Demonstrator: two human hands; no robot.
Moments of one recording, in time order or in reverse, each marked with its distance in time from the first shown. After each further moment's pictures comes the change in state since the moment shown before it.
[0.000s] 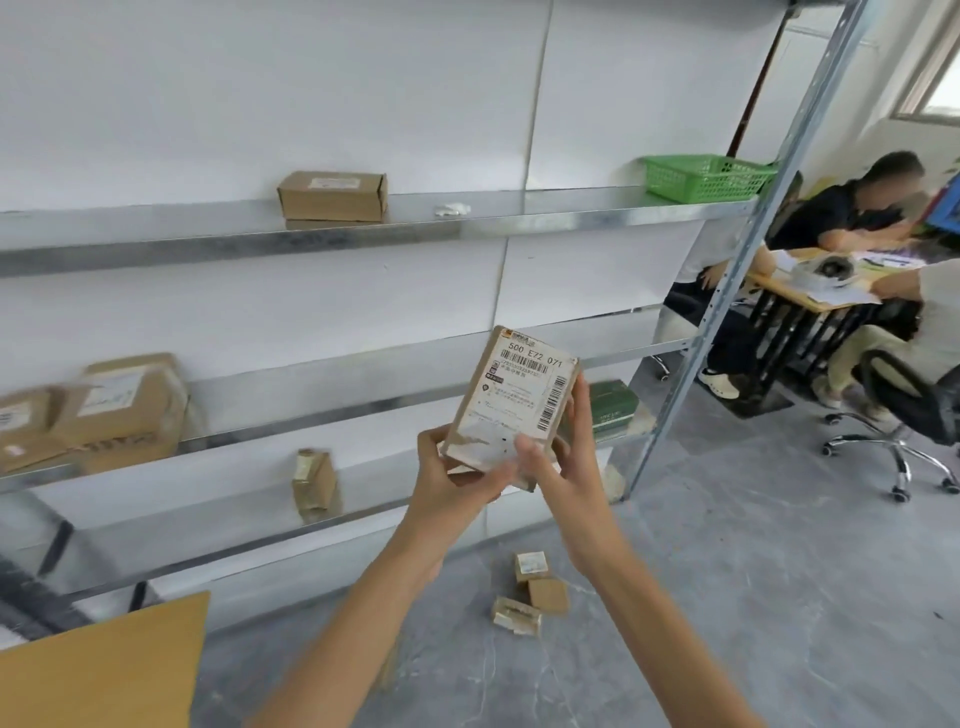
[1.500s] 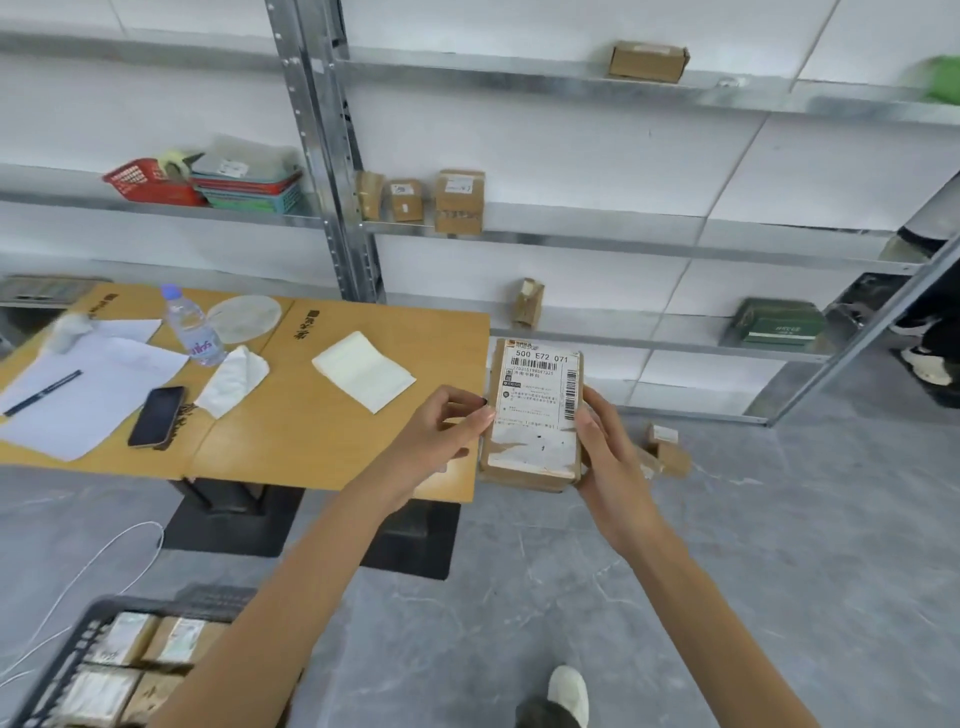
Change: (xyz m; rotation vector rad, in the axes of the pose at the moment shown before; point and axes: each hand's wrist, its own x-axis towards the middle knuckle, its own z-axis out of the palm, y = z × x) left_hand -0.548 -0.034 -0.216 0.207 0.239 -0.180; right_hand -0.481 -0.089 0.181 0.320 -0.320 0.438
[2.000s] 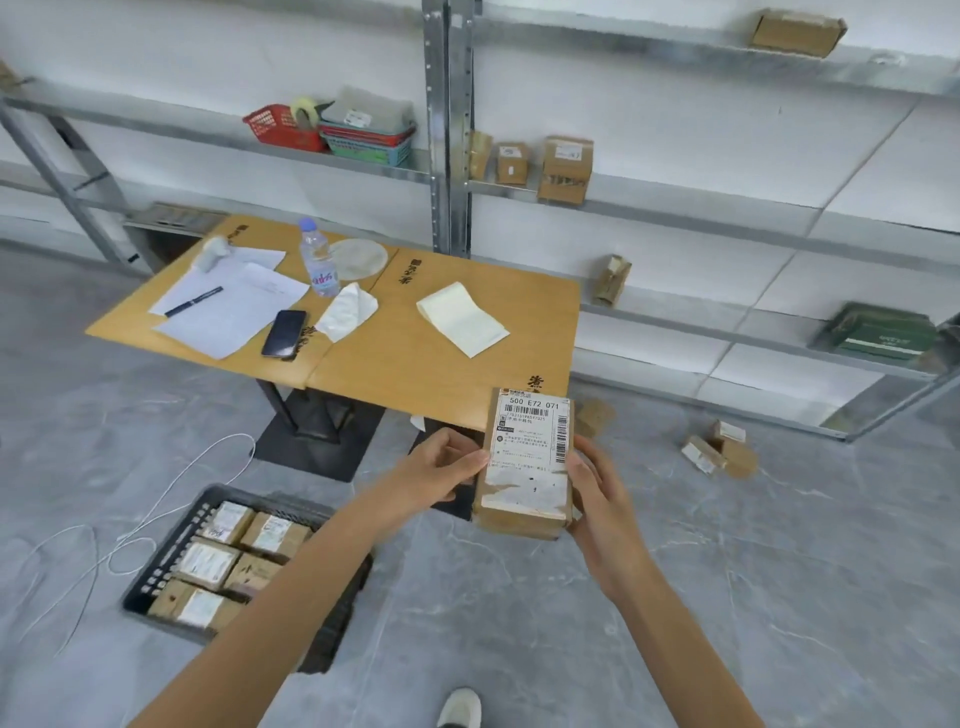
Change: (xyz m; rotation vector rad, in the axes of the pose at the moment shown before) left_hand -0.134 -0.095 -0.093 0.047 0.046 -0.235; right_hand -0.107 0.087 0.104 -0.044 0.001 0.239
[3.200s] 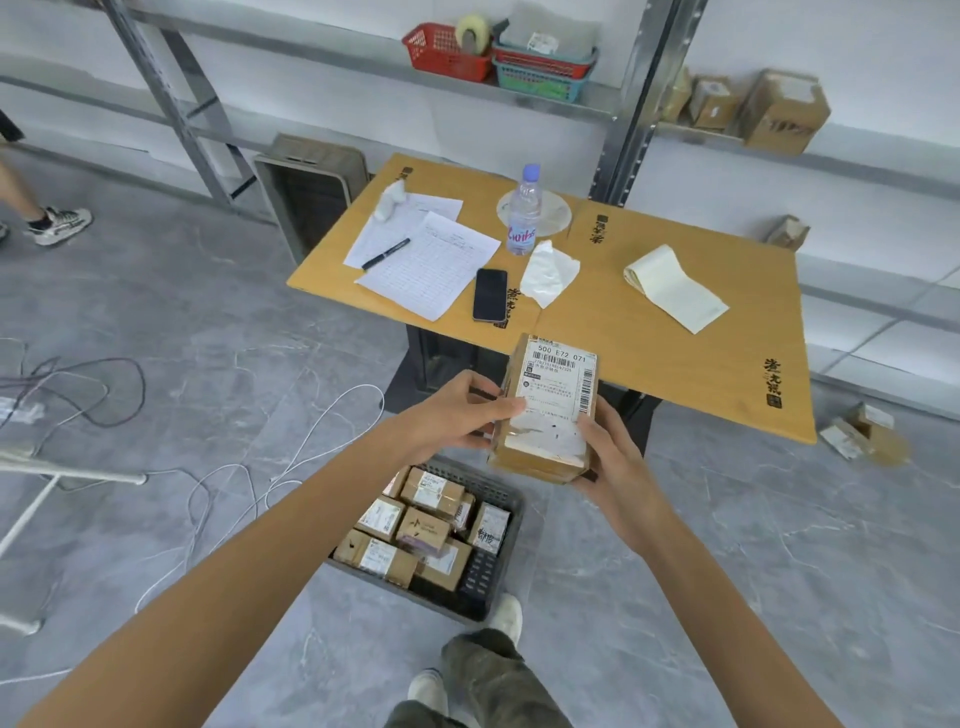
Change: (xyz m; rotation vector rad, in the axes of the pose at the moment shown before) left_hand -0.029 -0.129 -0.399 -0.160 -0.058 -0.113; right_hand 0.024 0.140 0.392 -0.105 -0.181 0.155
